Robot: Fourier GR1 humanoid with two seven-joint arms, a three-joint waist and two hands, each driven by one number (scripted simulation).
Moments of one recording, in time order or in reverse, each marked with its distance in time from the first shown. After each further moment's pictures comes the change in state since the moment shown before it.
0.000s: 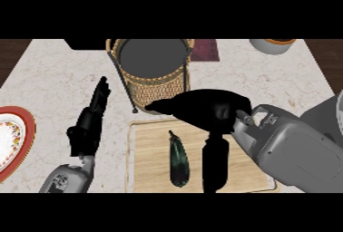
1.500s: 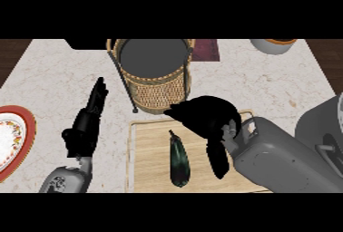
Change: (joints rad) left arm 0.023 -0.038 0.059 -0.014 -0.042 -0.061 -0.010; right arm 0.137 0.054 0.043 0.056 0.506 0.201 -0.163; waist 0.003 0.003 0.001
